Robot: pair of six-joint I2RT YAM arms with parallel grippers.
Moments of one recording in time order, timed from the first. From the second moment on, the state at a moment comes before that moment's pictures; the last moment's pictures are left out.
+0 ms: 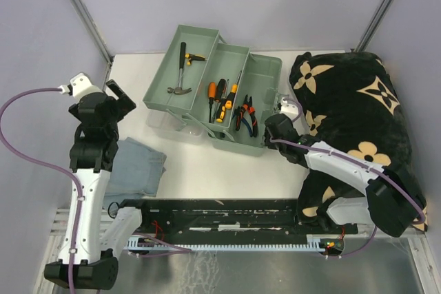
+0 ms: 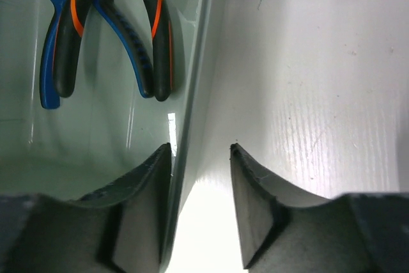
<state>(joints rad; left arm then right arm) -0.05 0.83 1.08 -0.57 -0.43 -0.42 0.68 1.30 0.72 -0.21 0.43 0.71</state>
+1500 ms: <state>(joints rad) 0.29 1.43 0.58 0.36 0.48 -0.92 0.67 1.17 0.66 -0.24 0.21 0.65</state>
